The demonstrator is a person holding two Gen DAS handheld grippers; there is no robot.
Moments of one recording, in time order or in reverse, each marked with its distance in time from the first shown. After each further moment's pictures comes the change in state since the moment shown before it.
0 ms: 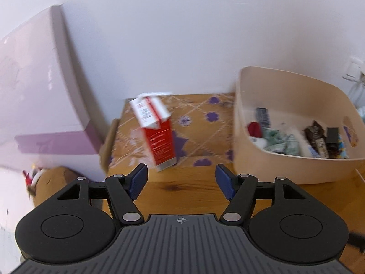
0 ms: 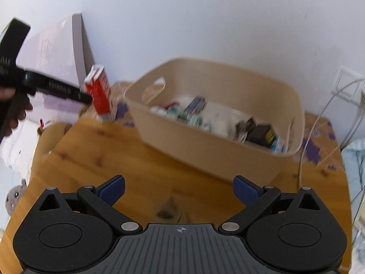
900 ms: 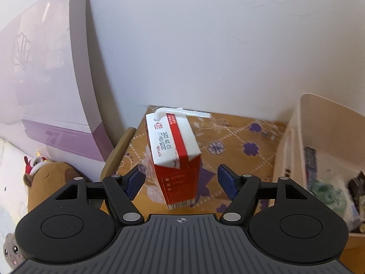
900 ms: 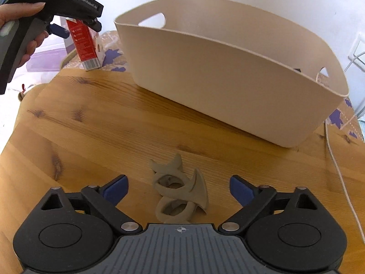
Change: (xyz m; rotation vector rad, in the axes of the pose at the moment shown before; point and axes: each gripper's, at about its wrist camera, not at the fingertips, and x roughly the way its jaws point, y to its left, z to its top) left arm 0.086 0.007 0.031 -0.166 -0.028 0.137; right arm 0.073 0.017 -0.036 -0.008 0.168 -0.072
